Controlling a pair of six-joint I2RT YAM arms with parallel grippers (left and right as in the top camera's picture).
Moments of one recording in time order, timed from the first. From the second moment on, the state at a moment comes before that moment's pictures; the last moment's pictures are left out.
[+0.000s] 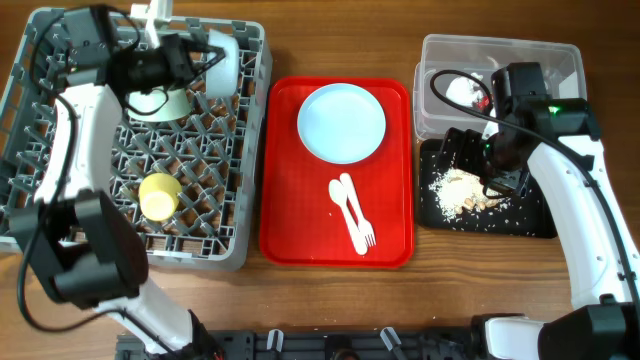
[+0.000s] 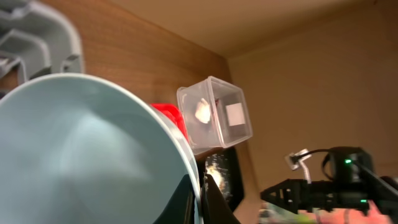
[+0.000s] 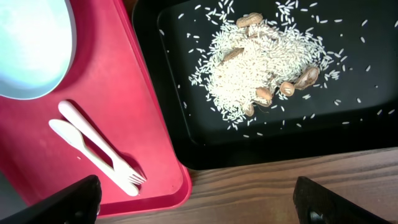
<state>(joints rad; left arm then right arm) 0.21 1.90 1.55 -0.56 1.18 -0.25 0.05 1.49 1.32 -1.27 -0.10 0.40</state>
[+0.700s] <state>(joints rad) 0.49 2.01 1.55 -0.61 1.32 -0.27 0.05 1.49 1.32 -1.27 -0.10 0.40</state>
